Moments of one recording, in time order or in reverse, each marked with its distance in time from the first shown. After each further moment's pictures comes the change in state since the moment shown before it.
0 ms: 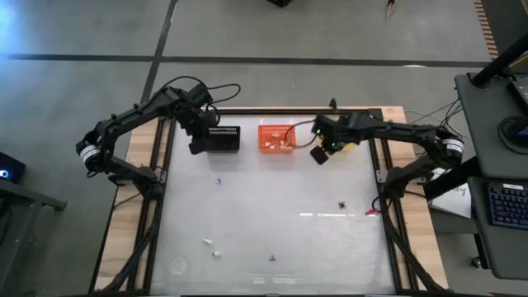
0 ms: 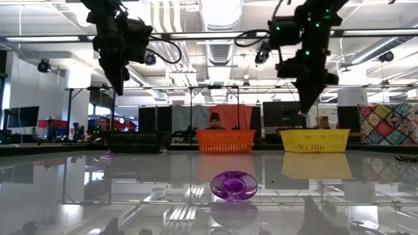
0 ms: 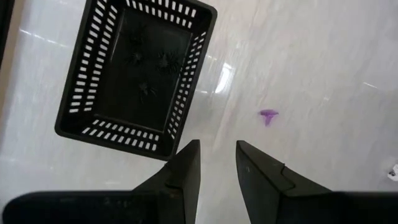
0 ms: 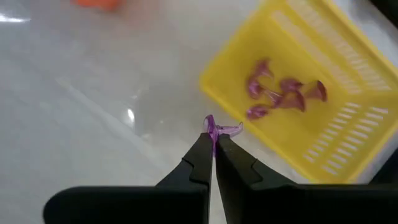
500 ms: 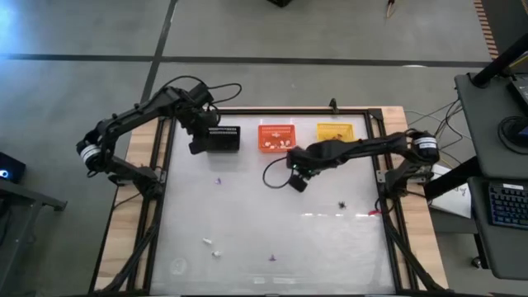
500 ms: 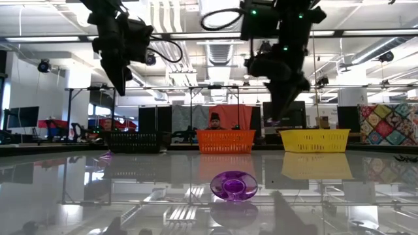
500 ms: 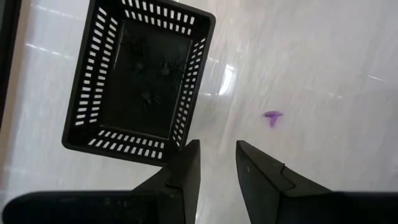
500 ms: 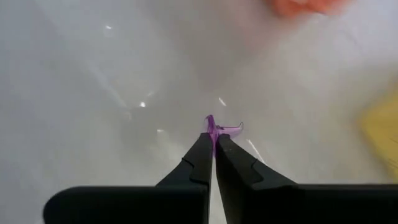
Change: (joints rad) left arm 0.000 0.006 0.000 0.019 0.000 0.054; right arm 0.331 0.236 0.120 0.151 0.000 0.082
